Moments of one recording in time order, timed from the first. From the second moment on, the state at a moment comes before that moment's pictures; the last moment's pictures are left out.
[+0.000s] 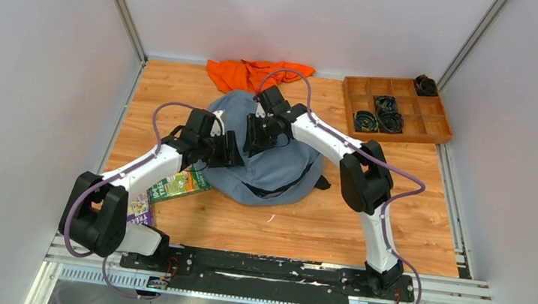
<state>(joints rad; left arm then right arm) -0.34 1.35 0.79 -0.29 0.28 -0.53 0.73 2.15 1.81 -0.60 -0.30 0.48</state>
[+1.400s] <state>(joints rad) -0.43 1.45 0.79 -0.12 0.32 -0.46 0.73 2.11 1.80 -0.60 -0.27 0.51</state>
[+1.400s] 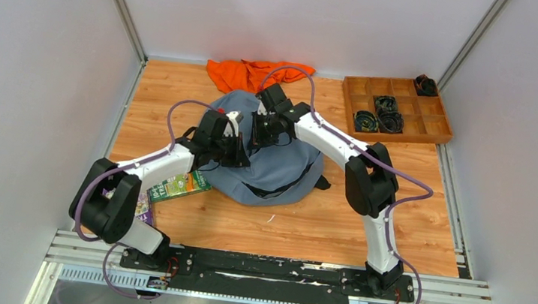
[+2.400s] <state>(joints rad) -0.43 1.33 0.70 -0.14 0.32 -0.44 0.63 2.16 1.95 -0.64 -0.16 0.52</state>
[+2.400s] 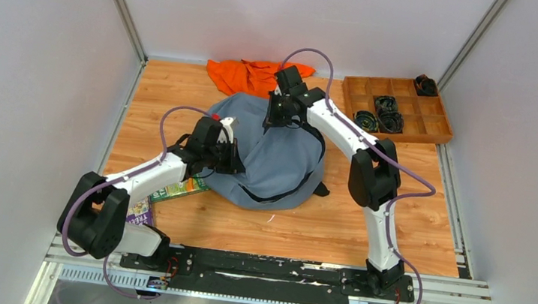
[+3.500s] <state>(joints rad) -0.43 1.25 0.68 -0.20 0.28 -0.48 0.49 2.30 2.18 -0.72 -0.20 0.48</state>
